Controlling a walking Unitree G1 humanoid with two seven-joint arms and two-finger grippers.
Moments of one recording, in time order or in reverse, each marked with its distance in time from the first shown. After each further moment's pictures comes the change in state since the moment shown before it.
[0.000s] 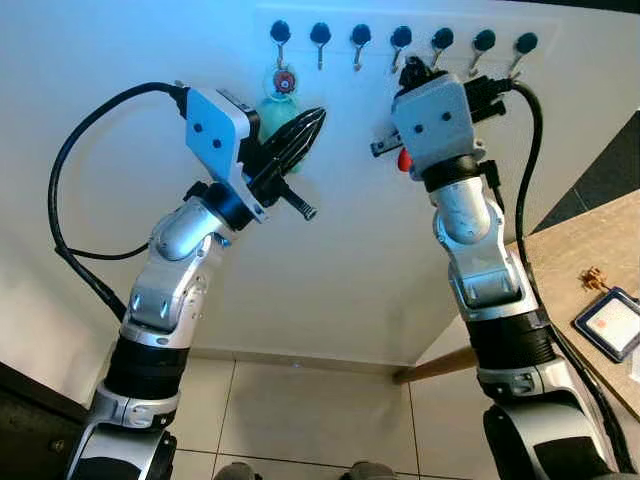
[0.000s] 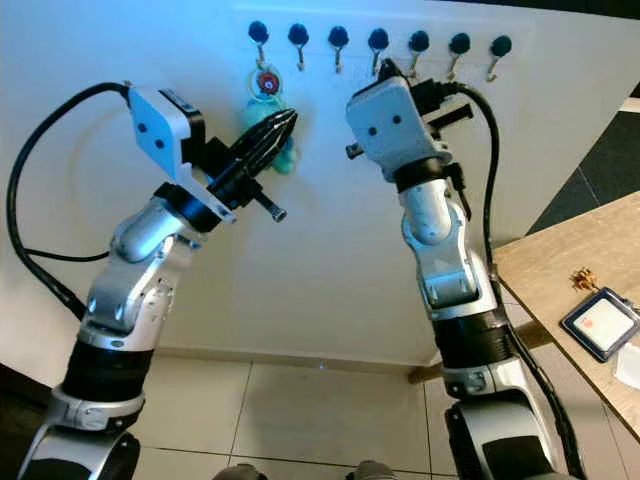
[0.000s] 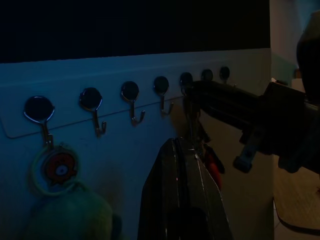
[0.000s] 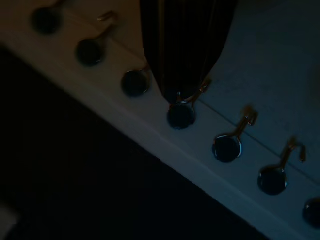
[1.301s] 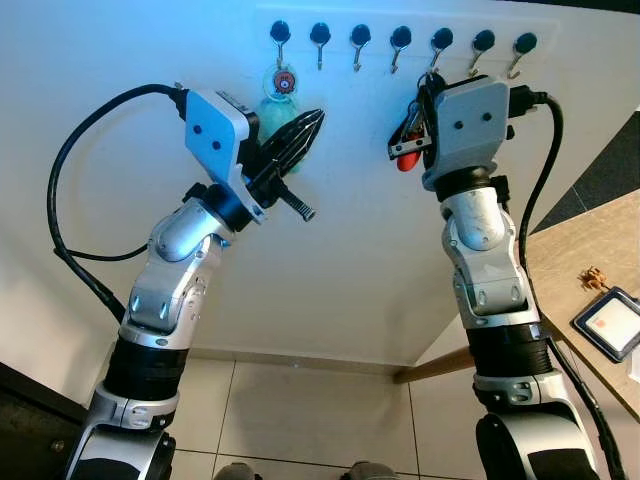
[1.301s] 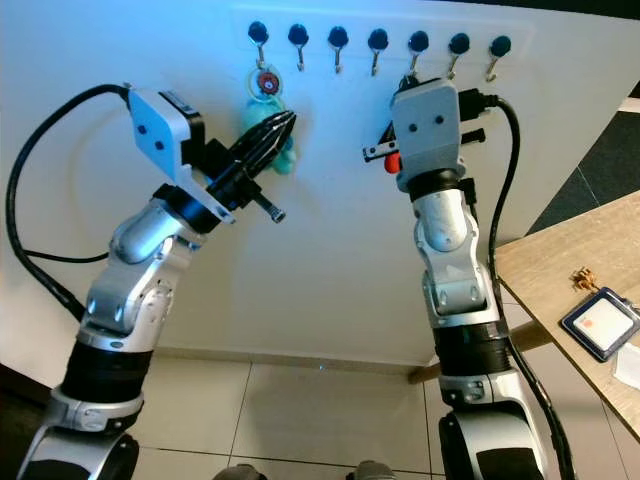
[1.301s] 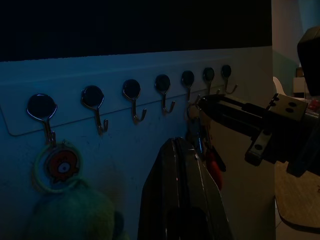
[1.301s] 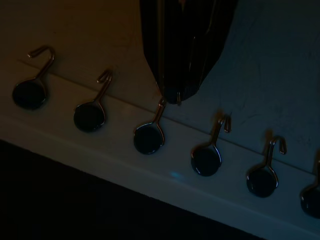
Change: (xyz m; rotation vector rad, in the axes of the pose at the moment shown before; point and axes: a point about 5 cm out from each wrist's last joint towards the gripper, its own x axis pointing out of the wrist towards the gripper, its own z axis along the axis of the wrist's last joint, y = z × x) left arm -0.002 0.001 -0.001 0.005 0.007 0.008; right arm -0.006 -0.005 -0.022 0.325 0.136 -0.040
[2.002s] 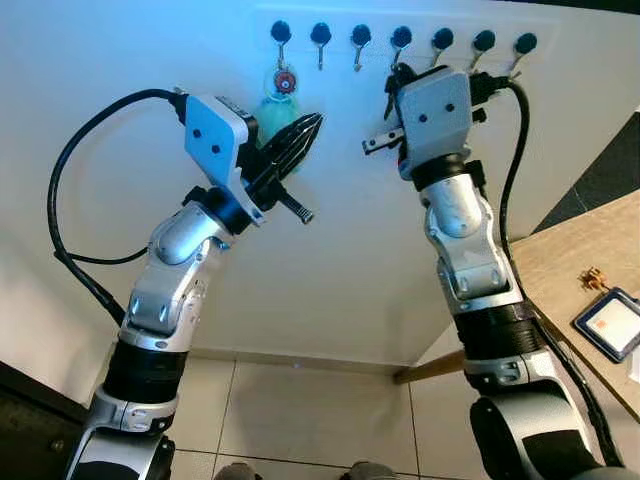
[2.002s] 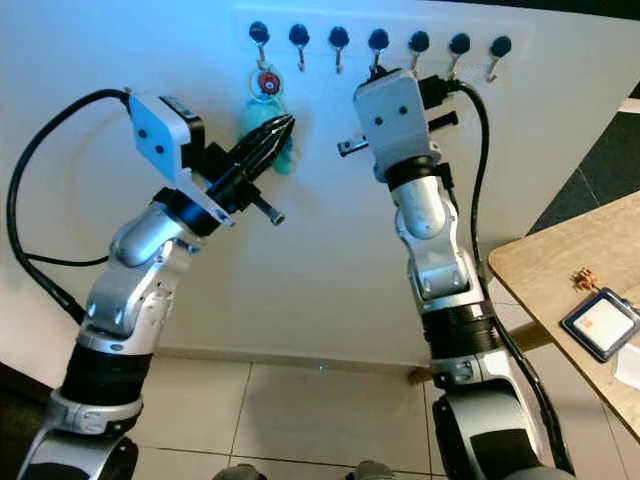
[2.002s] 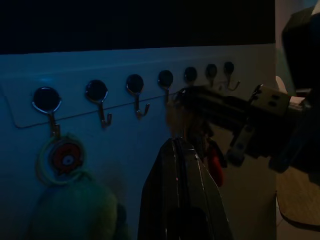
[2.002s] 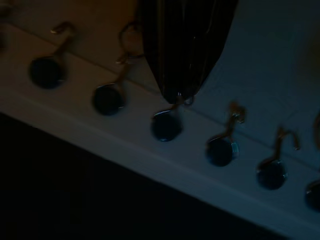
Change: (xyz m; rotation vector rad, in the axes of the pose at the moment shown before) left arm -0.003 0.000 -0.003 -0.006 0.009 0.008; right arm 0.013 0.012 0.008 -0.033 -0.060 0.053
